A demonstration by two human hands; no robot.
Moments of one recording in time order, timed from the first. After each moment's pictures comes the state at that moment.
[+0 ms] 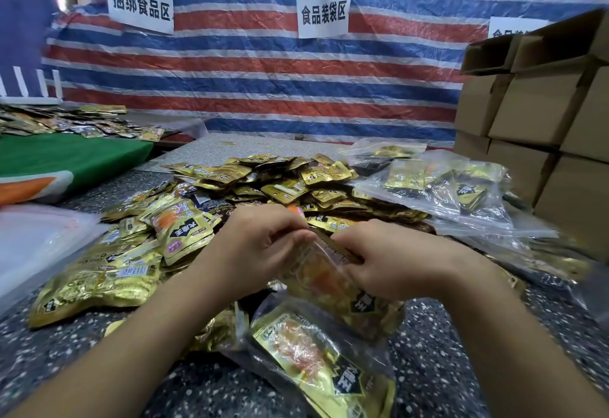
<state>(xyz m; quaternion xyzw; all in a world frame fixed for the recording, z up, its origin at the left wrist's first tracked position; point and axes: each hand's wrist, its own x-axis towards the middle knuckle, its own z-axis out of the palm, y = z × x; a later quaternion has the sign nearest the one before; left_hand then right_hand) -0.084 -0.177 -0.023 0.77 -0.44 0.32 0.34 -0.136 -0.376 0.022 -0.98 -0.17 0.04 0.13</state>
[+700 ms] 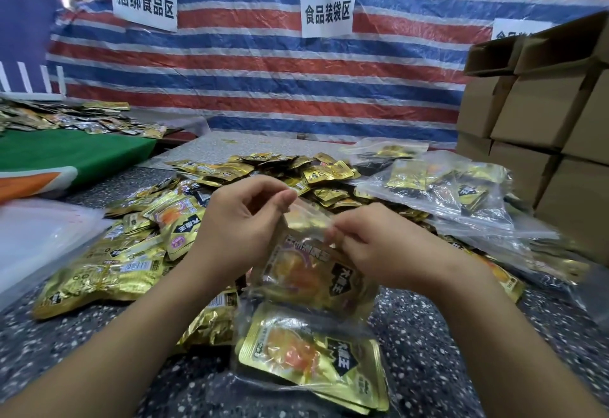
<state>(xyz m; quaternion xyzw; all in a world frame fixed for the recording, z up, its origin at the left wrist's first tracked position) -0.089 -0.177 -0.014 0.72 -0.30 0.28 0.55 -0.135 -0.371 0.019 -0.97 -0.17 -0.07 0.17</state>
